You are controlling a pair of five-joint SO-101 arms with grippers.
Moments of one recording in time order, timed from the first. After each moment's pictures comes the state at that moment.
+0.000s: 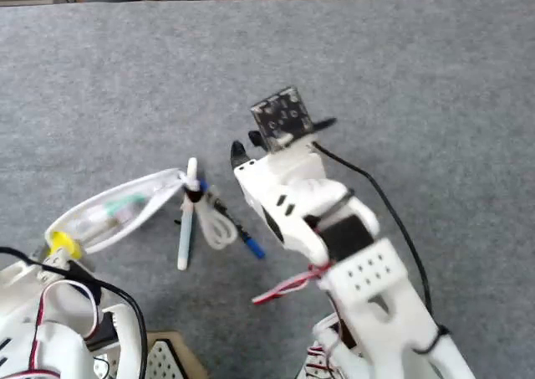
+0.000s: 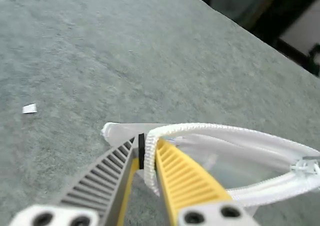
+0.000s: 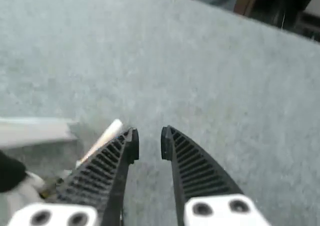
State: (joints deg) left arm -28.0 -84.4 26.0 101.0 18.2; right arm -28.5 -46.5 51.1 39.1 2.4
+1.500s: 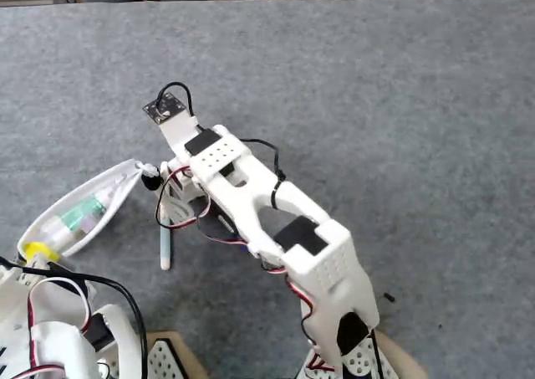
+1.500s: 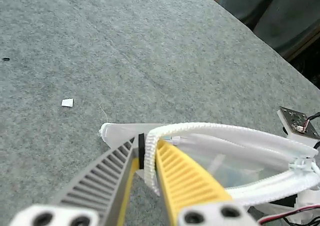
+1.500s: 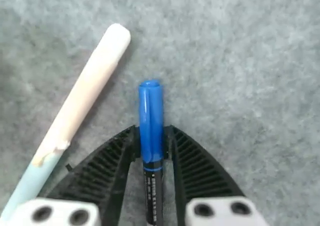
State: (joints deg) left arm -38.4 -84.4 26.0 101.0 18.2; right arm -38.9 33.5 -6.1 59.5 -2.4
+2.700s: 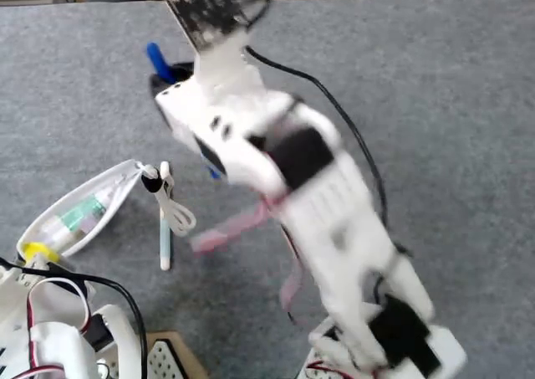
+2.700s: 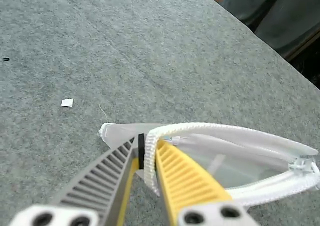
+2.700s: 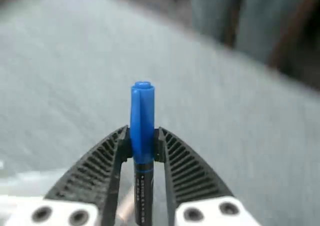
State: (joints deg) left arm -38.4 -84.4 26.0 101.0 18.2; right arm -40.3 -18.1 -11.6 59.8 -2.4
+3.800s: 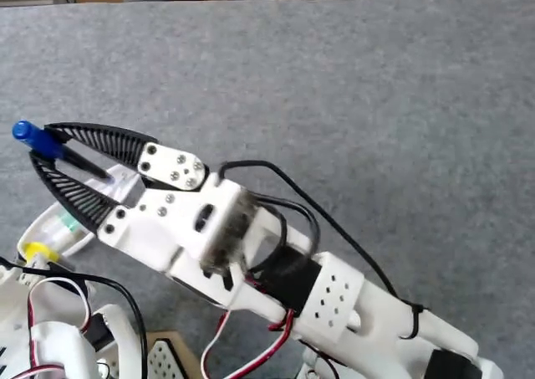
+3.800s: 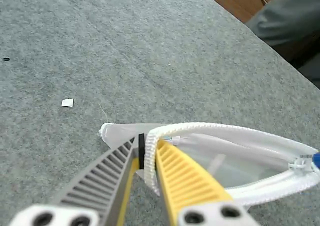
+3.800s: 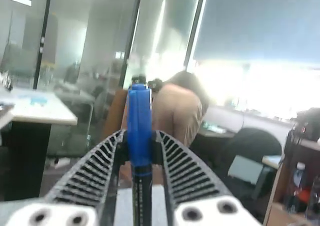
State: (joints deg) left arm -38.4 -84.4 26.0 101.0 18.2; right arm -62.2 -42.2 34.1 -5.0 10.1
